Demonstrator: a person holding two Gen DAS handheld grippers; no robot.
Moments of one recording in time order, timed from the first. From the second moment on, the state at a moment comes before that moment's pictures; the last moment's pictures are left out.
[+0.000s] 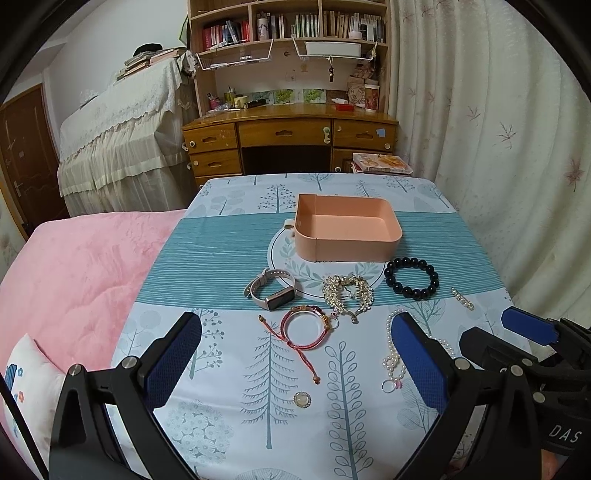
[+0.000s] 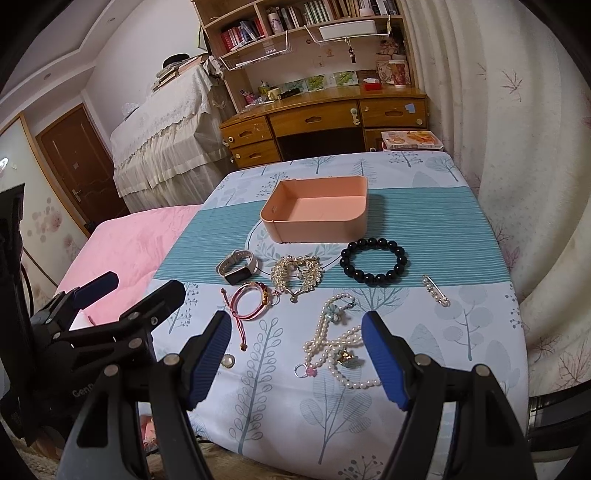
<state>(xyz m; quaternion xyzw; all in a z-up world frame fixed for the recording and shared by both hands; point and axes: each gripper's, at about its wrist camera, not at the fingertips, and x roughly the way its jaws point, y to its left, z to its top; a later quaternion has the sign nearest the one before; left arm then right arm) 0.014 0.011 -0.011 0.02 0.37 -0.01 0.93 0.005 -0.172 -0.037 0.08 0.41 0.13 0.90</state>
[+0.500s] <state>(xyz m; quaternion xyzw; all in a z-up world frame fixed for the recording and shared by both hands) 0.014 0.011 -0.013 0.02 0.37 -0.01 0.93 0.006 -0.165 -0.039 0.09 0.40 0.13 0.90</state>
